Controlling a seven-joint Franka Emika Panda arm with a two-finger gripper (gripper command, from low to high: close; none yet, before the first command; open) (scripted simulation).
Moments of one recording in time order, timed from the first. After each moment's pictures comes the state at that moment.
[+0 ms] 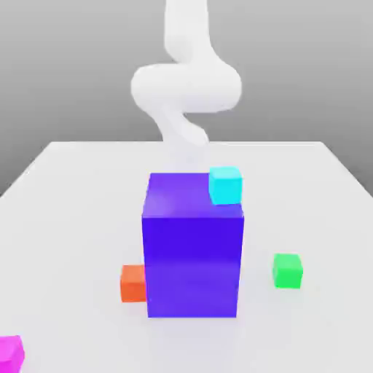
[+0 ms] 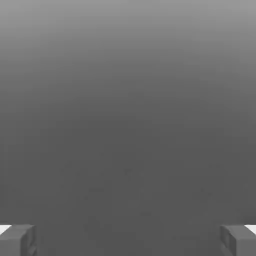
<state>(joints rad) -0.04 -0.71 0.00 -2.29 0.00 2.32 0.87</state>
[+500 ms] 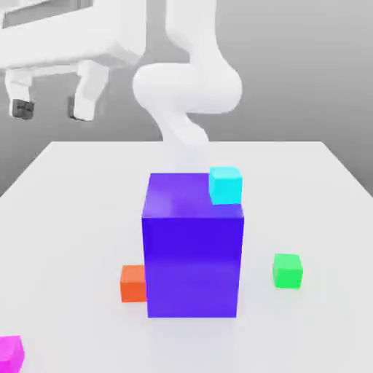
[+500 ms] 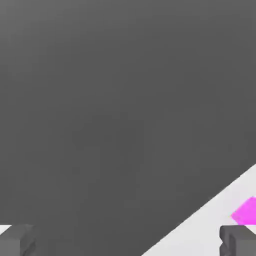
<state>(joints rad) -0.26 -0.16 -0.02 -2.23 -0.03 2.45 1.31</state>
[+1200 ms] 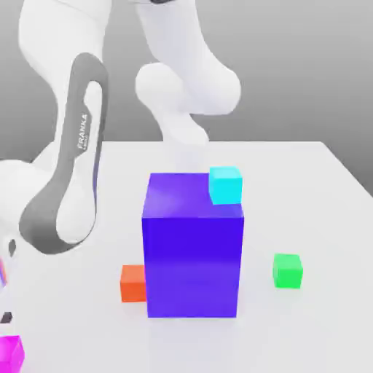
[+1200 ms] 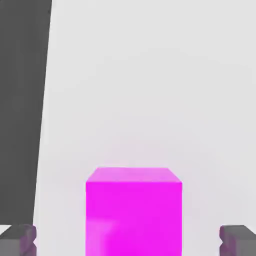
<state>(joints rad) -0.43 0.57 -0.10 -2.13 0.13 2.70 1.65</state>
